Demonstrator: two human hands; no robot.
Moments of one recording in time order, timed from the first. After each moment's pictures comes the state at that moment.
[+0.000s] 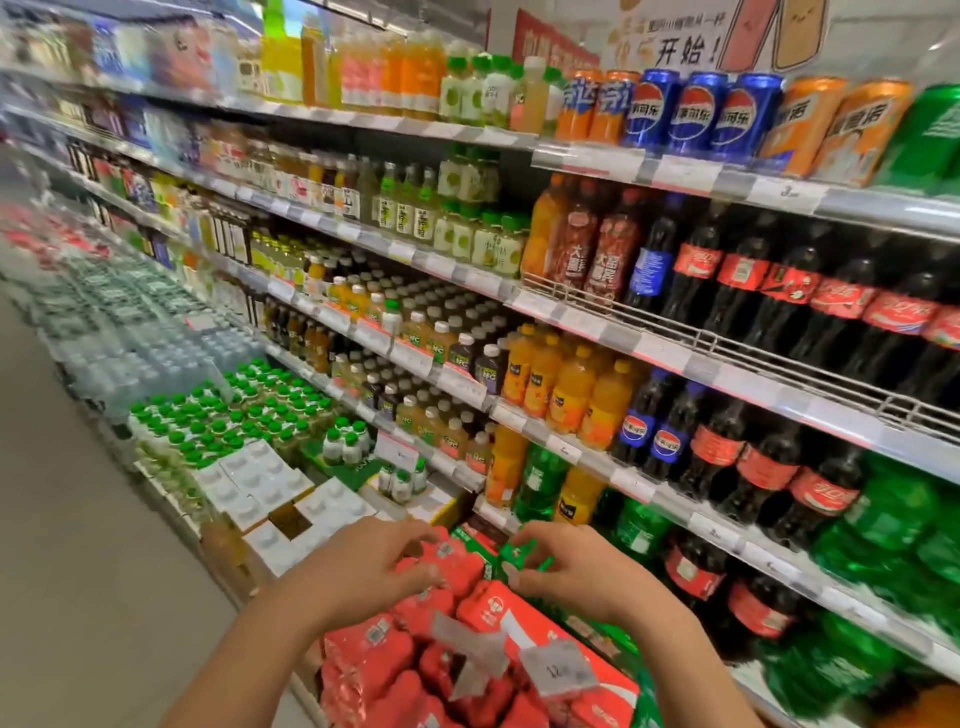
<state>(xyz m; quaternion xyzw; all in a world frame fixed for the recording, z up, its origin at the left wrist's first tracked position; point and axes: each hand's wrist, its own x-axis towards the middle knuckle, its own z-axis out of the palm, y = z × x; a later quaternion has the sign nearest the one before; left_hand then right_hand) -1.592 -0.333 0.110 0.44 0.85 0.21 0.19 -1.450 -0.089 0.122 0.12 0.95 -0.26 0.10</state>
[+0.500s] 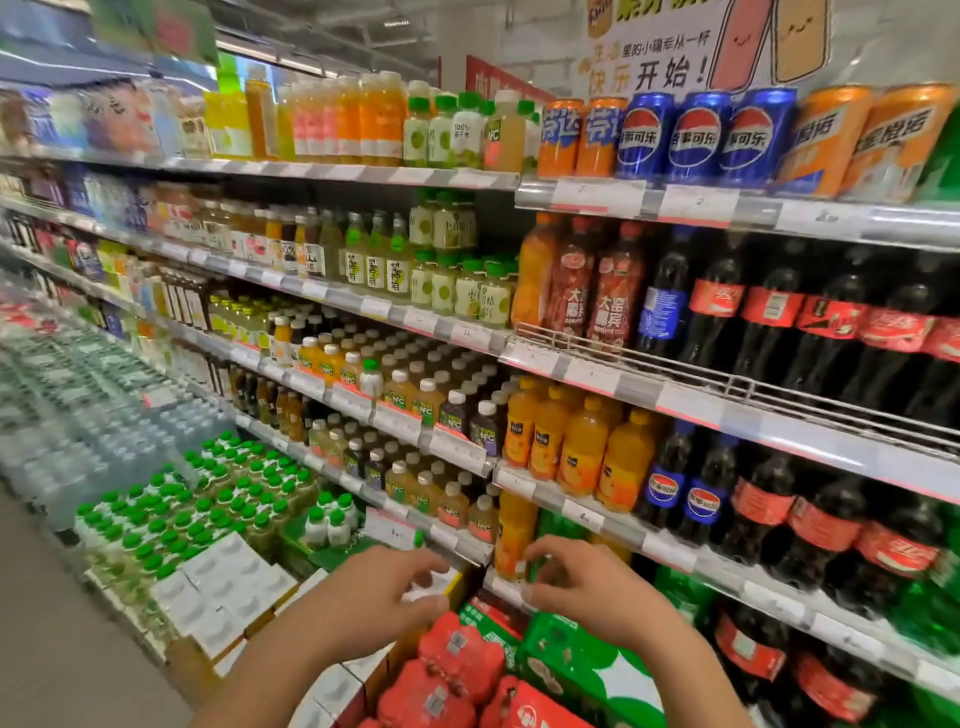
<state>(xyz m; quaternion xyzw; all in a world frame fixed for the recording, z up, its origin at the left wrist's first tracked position) -1.733 -0.269 0.119 0.48 0.84 0.18 0.20 -1.567 -0.034 0.121 0.17 0.94 -0.30 0.03</state>
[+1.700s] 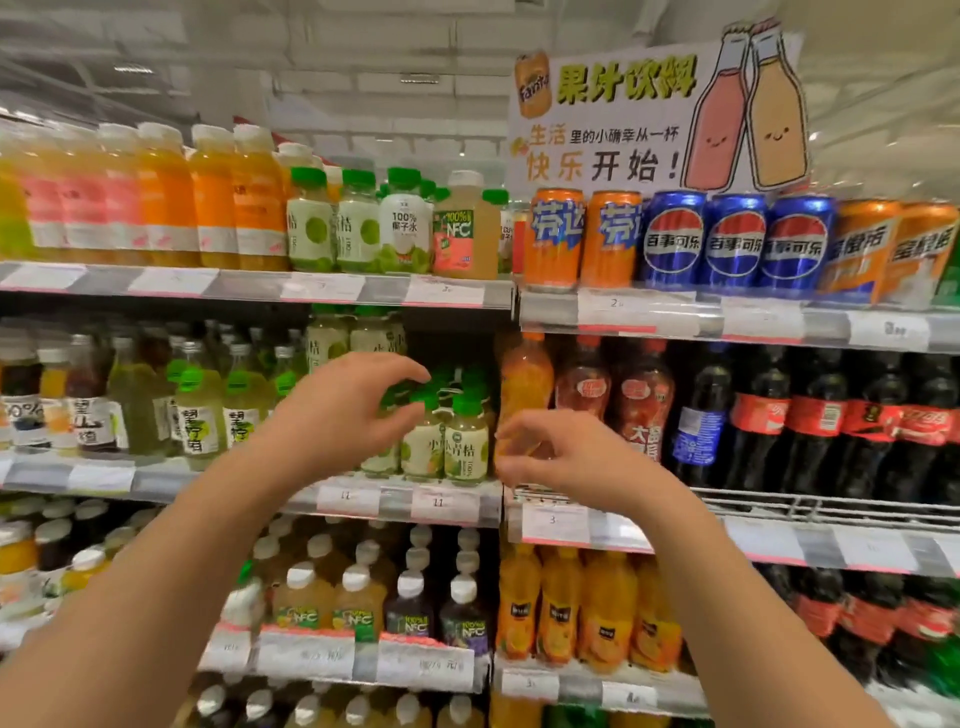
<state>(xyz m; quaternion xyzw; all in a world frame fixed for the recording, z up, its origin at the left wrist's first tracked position) -2.104 -0.070 0.348 0.69 0.66 0.24 -0.17 -1.861 0.059 0.317 0.27 0.92 -0.18 -0.21</state>
